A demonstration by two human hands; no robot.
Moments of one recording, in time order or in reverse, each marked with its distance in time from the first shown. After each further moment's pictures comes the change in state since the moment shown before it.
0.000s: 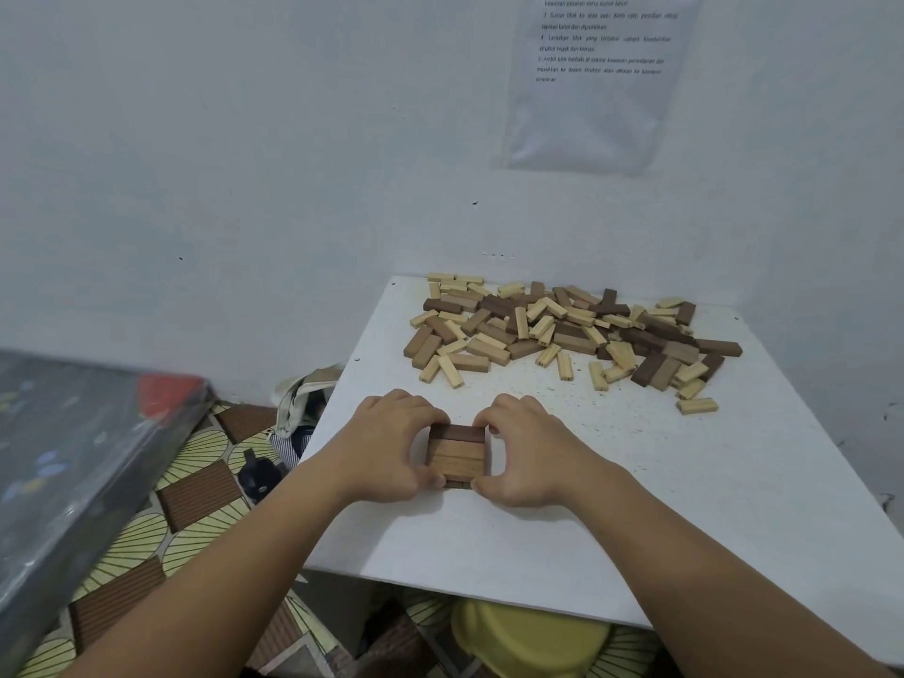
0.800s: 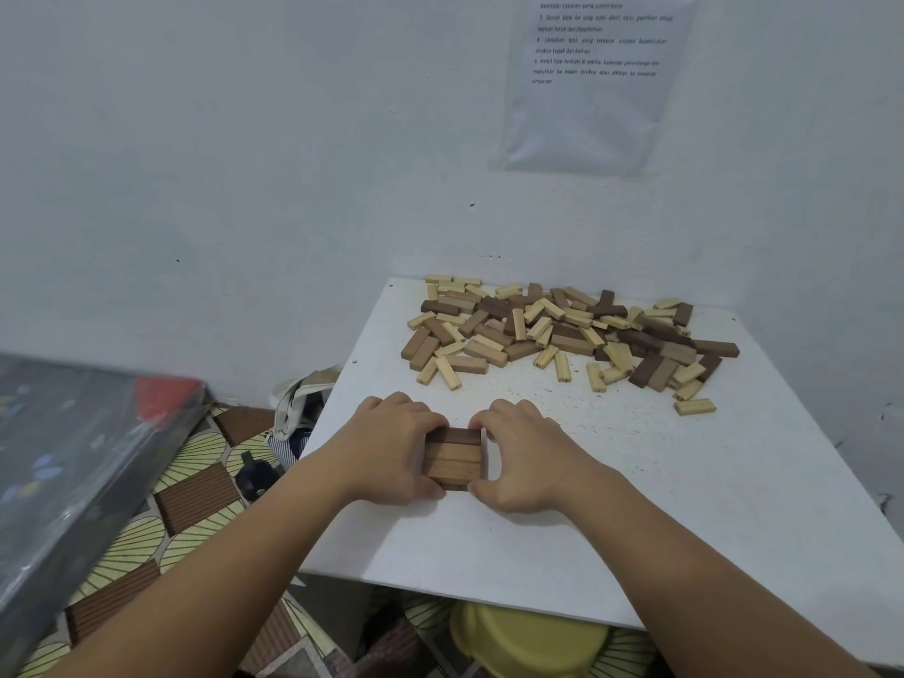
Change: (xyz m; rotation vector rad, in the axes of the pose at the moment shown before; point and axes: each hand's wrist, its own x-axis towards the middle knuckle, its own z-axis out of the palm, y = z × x) left_hand 0.003 0.011 -0.006 0.165 -0.080 0.012; right_hand -0.002 -0.003 0.002 -0.022 0.016 -0.004
